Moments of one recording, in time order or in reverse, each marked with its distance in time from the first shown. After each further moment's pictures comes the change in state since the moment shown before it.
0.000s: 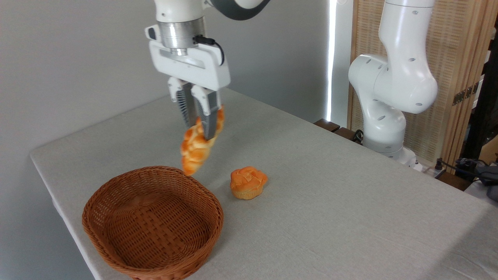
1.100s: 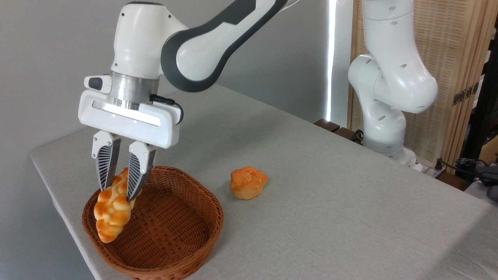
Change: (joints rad) arm 0.015 0.359 0.009 0.141 0.288 0.610 -0.648
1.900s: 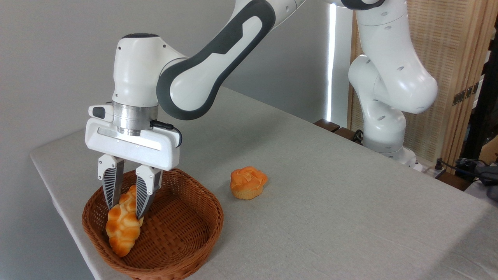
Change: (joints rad) arm -0.012 0.103 -0.006 -0.003 0.000 0.043 -0.001
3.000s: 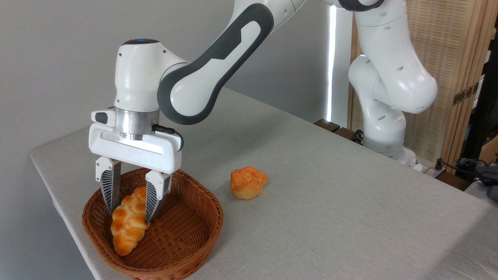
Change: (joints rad) arm -0.005 0.014 -0.003 -0.011 -0.004 0.000 0.000
